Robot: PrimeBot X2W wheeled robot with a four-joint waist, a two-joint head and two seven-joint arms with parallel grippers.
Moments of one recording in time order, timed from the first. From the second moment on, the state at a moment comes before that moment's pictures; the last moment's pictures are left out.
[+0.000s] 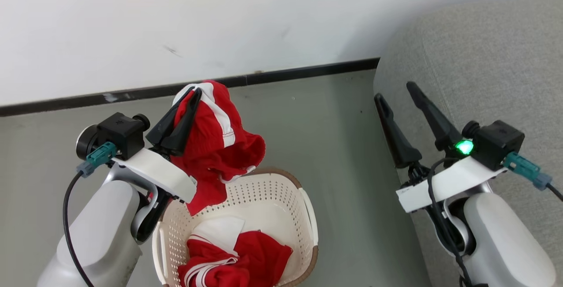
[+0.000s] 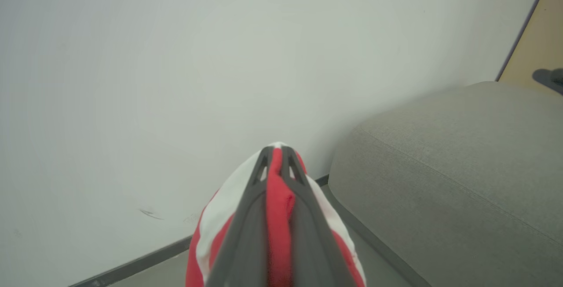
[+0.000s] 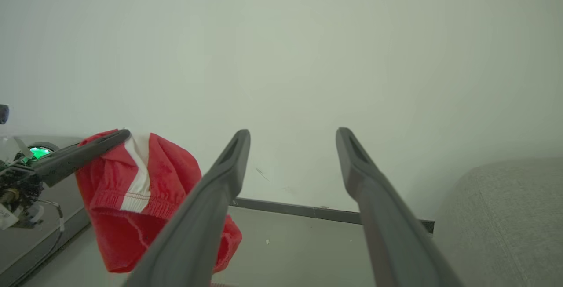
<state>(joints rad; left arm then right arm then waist) -0.58 0.22 -0.47 0.38 -0.53 -0.13 -0.25 -0.35 -0.11 0.24 0.07 0.30 0.12 -0.26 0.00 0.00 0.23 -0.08</state>
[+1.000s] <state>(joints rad) -0.58 0.17 -0.55 0.29 -0.57 -0.13 -0.18 -0.26 -0.19 0.49 0.15 0.38 0.12 -0.26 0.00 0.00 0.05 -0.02</state>
